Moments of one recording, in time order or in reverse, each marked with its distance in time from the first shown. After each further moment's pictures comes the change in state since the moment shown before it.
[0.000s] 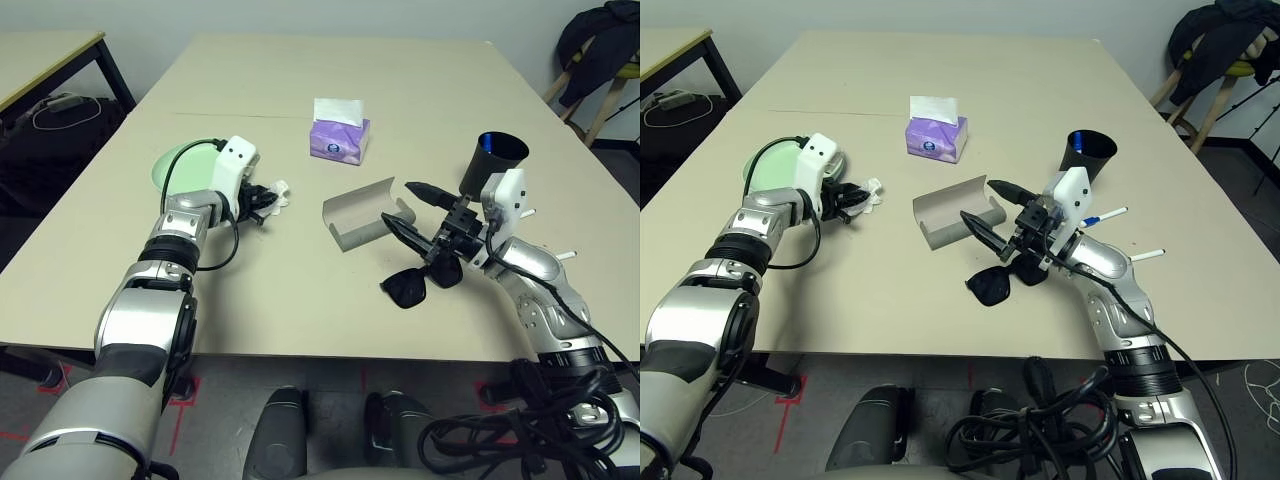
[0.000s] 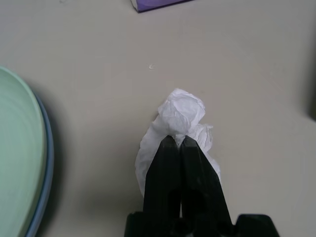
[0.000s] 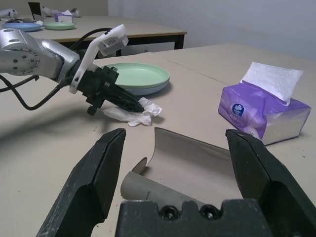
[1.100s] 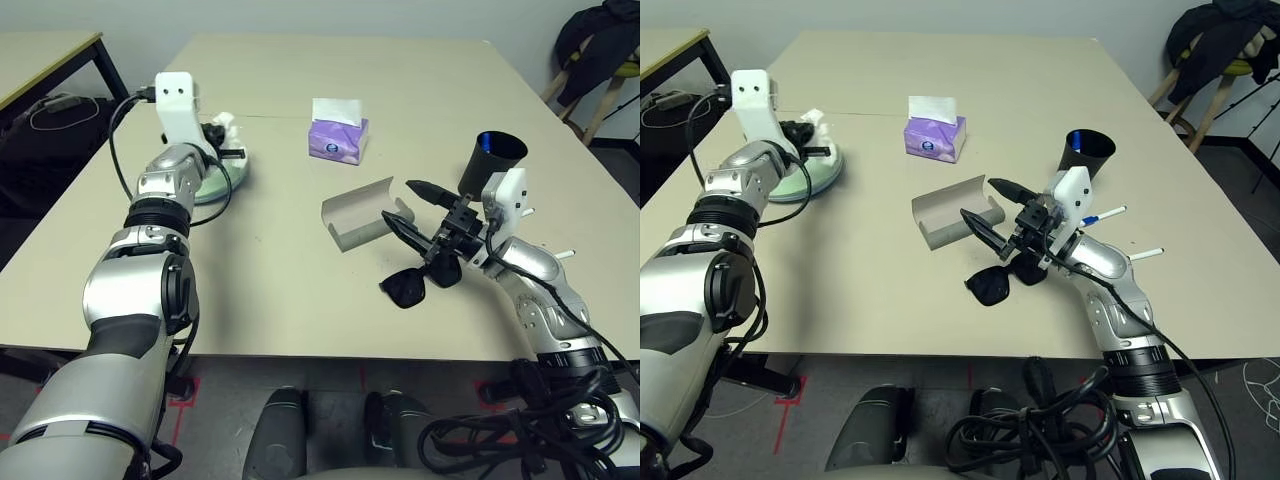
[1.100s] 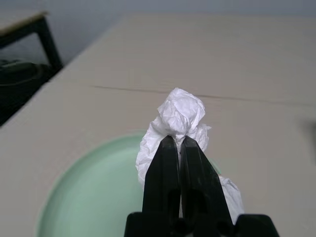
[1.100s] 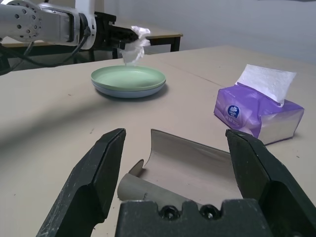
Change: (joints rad) left arm -0.193 0.021 0.268 0.108 -0.096 -0.103 0.752; right arm 0.001 0.005 -0.002 -0.004 0.000 -0.007 -0.012
